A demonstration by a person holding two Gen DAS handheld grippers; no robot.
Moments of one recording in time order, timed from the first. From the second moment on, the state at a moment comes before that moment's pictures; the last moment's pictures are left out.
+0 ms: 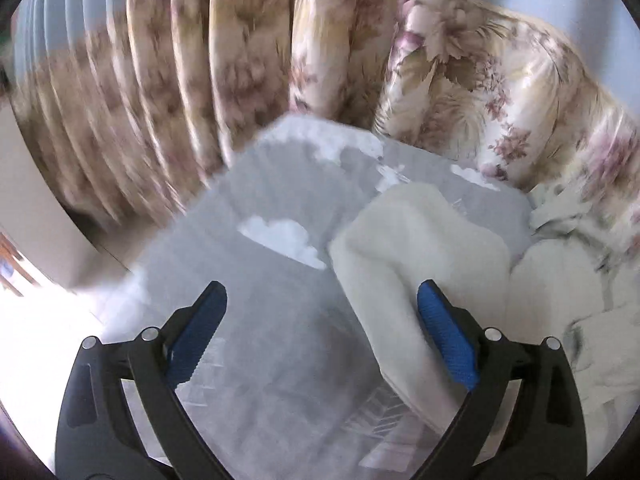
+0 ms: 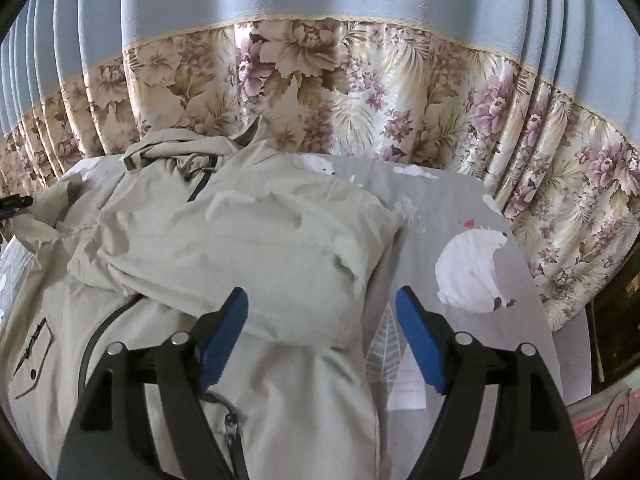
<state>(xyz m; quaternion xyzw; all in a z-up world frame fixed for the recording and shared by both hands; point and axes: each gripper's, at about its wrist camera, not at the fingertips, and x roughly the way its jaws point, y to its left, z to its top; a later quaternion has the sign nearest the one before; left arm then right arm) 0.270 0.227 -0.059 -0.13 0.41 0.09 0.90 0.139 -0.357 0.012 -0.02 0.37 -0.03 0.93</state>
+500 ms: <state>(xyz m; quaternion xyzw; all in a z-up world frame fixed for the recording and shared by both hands) 0.286 0.191 -0.035 -0.15 0.38 0.06 0.91 0.147 -0.356 0.008 0.00 0.38 -0.03 0.93</state>
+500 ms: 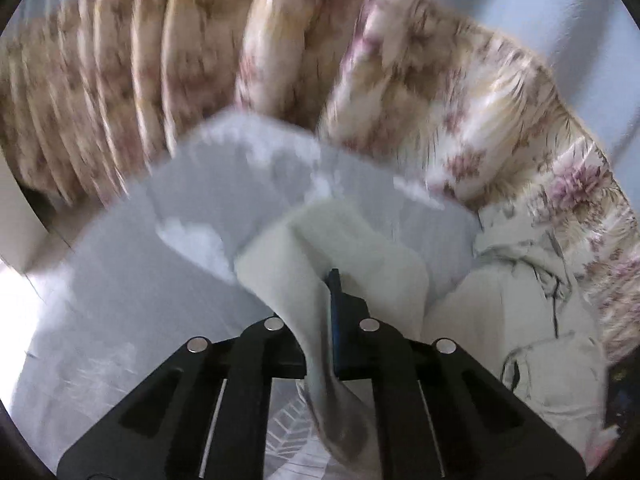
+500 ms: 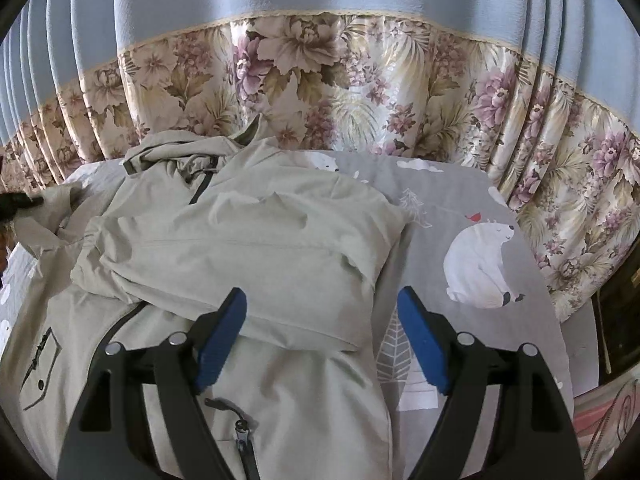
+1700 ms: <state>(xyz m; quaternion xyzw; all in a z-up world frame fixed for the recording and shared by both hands) 0.242 0.047 -0.033 0.01 0.37 -0.02 0.93 0.244 -0.311 -0.006 0.03 0.40 -0.01 0.91</state>
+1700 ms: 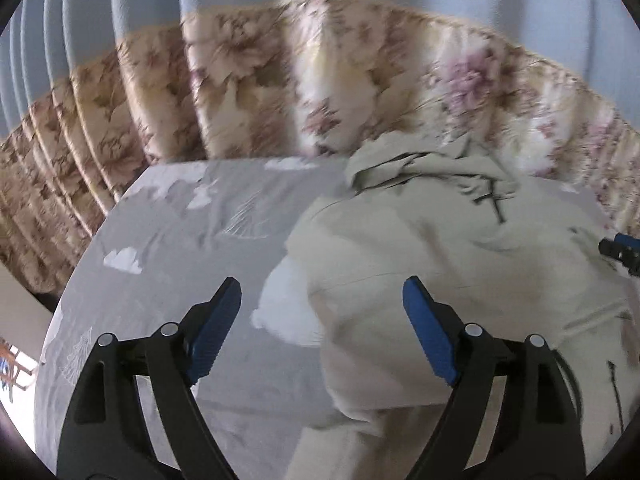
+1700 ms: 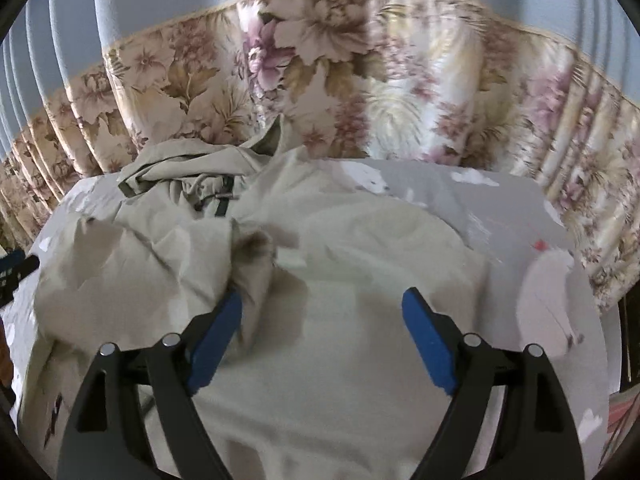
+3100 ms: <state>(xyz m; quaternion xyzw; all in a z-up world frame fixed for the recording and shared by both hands) 0.259 0.045 -0.043 0.13 0.36 0.10 0.92 0.200 -0.316 -0.006 0.01 0.40 -0.03 0.92</state>
